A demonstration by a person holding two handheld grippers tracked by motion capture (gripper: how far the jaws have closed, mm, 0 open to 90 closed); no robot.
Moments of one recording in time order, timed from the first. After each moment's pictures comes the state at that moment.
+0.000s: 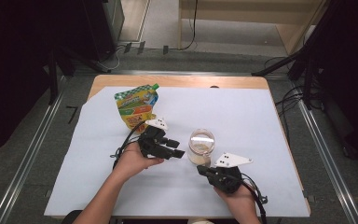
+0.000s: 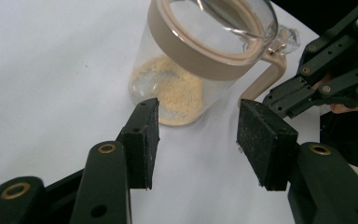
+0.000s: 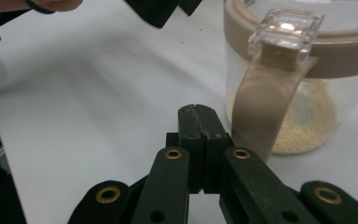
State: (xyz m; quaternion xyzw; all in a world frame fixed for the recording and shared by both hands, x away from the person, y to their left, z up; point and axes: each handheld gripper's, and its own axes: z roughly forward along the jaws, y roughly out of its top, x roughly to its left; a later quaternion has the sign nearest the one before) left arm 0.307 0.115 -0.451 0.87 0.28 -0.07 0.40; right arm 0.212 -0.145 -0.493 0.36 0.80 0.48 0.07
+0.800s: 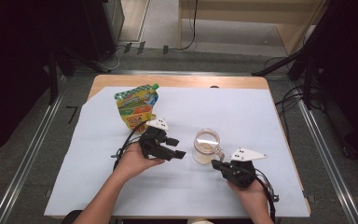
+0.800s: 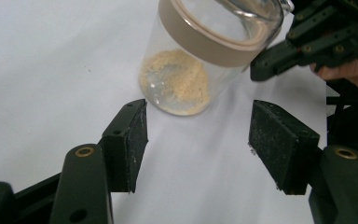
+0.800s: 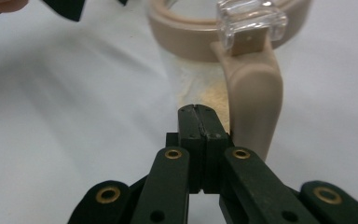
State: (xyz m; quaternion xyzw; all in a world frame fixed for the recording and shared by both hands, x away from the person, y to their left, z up) left arm 0.305 0.113 -0.452 0.87 0.28 -0.06 0.41; right arm 0.228 -0.186 -0.496 0.40 0.79 0.46 0.08
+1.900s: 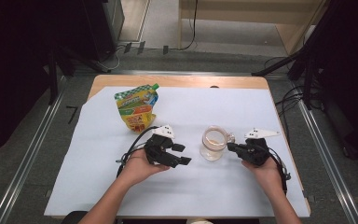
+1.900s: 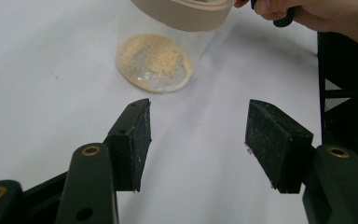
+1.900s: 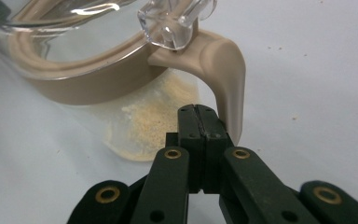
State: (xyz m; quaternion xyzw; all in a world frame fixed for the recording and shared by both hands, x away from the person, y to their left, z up) left arm 0.290 0.097 -0.458 0.87 0.25 -0.05 0.42; right arm 0.291 -0.233 -0.498 0.42 0.79 0.43 0.09
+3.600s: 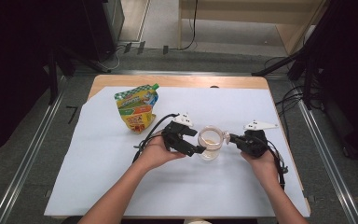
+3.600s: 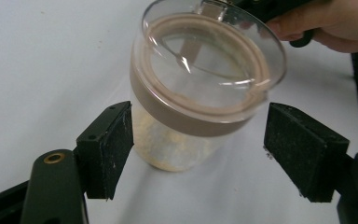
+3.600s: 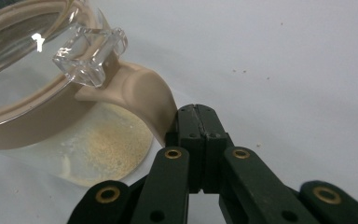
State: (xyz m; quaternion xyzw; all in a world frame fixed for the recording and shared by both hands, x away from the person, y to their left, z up) left arm 0.327 0.047 -0.451 0.88 0.21 -0.01 0.42; right arm 0.312 -0.230 -0.492 0.44 0.78 0.42 0.13
